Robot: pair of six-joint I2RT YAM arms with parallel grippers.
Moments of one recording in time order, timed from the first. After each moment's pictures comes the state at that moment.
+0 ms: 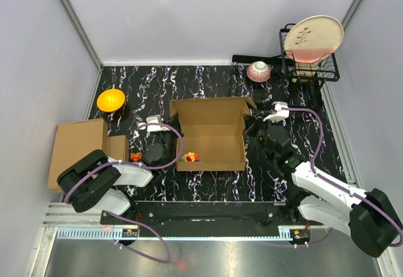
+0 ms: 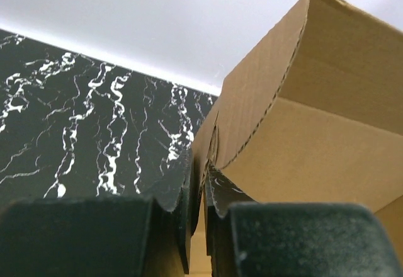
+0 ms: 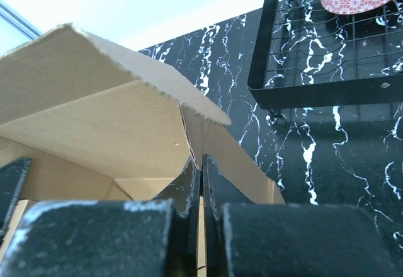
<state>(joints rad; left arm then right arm) -0.81 1.42 0.30 1.38 -0.73 -0.26 0.64 1.00 0.46 0.47 0.38 0.55</state>
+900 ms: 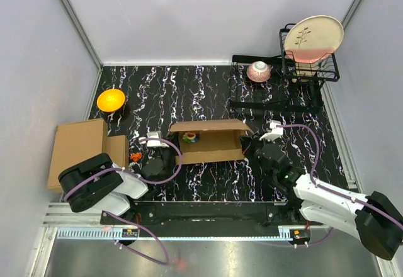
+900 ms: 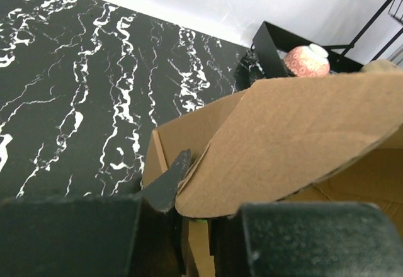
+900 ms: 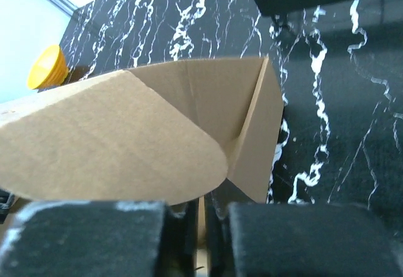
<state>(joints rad) -0.94 1.43 0.11 1.43 -0.81 -0.33 0.77 0.92 0.26 0.45 0.43 0.67</state>
